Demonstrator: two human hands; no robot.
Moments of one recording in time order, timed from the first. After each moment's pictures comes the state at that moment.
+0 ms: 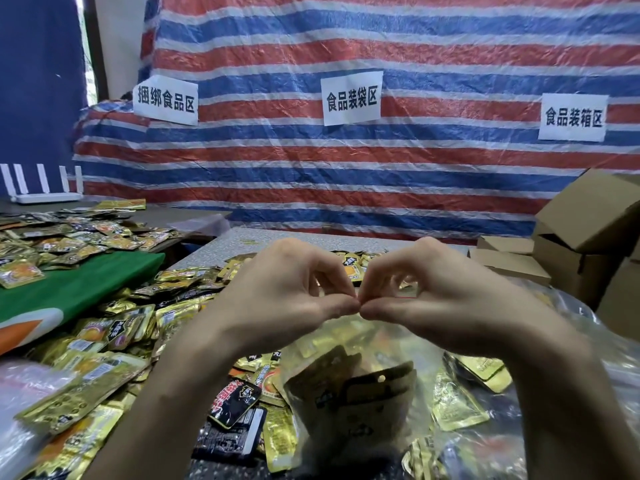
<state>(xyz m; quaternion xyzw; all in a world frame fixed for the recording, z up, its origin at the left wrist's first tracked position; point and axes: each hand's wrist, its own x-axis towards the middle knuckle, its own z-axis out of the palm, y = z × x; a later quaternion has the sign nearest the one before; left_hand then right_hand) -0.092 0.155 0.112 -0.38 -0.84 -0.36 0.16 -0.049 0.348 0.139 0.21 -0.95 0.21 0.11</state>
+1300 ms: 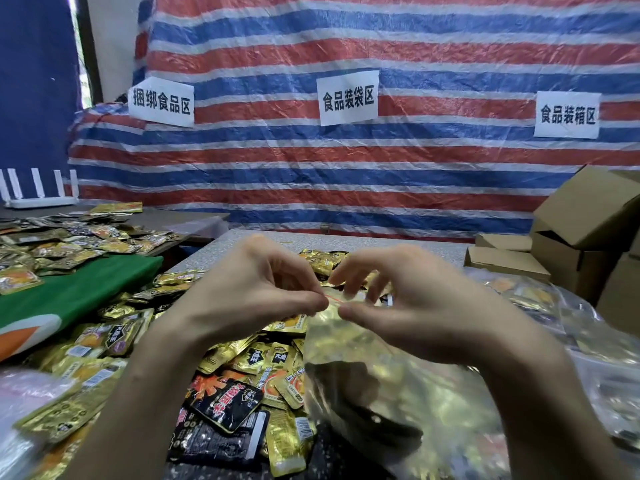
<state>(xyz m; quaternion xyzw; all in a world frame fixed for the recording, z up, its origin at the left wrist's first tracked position) -0.113 0.127 0.108 -0.40 -0.80 -0.43 0.09 -0.057 0.330 0.129 0.19 -0.95 0.18 0.15</state>
